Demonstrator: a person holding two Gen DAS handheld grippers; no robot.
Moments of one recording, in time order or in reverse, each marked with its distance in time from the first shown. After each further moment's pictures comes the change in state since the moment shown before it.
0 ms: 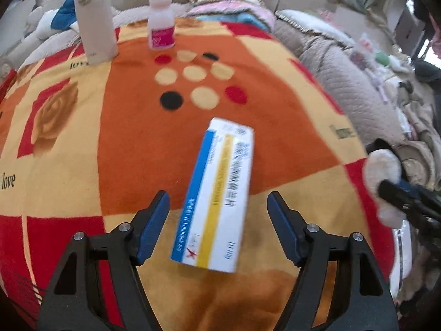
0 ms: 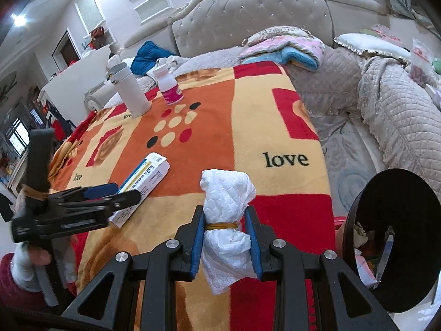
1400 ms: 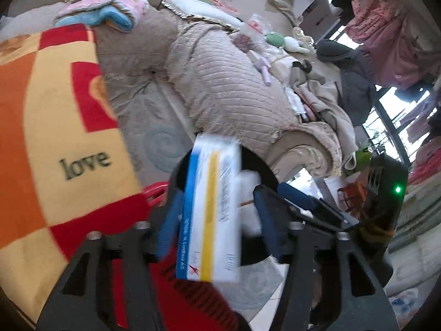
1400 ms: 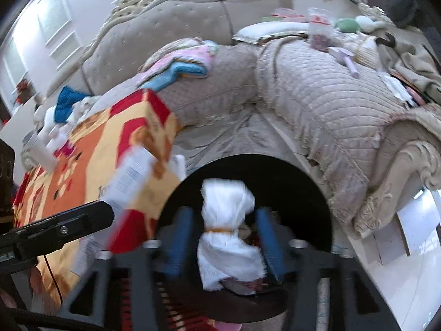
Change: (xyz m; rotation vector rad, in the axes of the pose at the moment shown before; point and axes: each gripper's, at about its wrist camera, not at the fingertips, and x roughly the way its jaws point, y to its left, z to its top) left arm 0.008 -0.250 0.044 0.153 0.037 -0.569; right arm -0.079 -0.182 -0.018 0.314 -0.081 -0.323
